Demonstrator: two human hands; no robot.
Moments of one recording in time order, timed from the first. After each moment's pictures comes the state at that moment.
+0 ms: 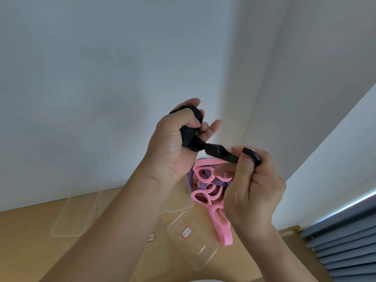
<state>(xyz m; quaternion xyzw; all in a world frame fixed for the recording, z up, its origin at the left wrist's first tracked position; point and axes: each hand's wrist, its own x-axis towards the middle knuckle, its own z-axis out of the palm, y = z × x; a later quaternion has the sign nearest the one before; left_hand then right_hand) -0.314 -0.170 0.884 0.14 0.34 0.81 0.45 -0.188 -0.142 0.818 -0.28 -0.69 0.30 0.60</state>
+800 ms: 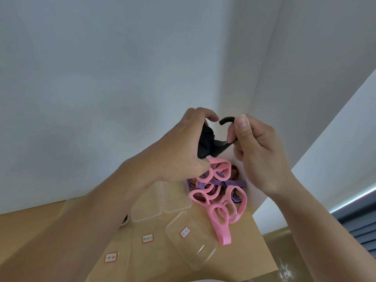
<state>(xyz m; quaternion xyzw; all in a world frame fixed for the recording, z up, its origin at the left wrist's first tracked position) -0.322 -0.184 0.884 0.61 0.71 0.31 0.16 -0.180 -0.082 0.860 -0.18 -0.73 0.52 0.40</state>
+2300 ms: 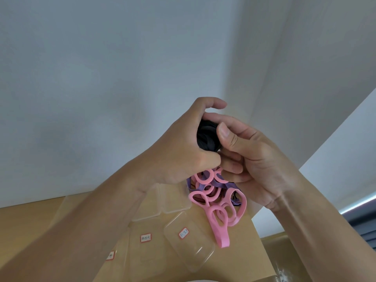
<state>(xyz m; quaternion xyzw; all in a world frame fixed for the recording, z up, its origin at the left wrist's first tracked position) -0.310 -0.193 0.901 0.54 0.61 0.50 0.28 -0.180 -0.096 0.887 -0.10 -0.54 0.82 0.17</state>
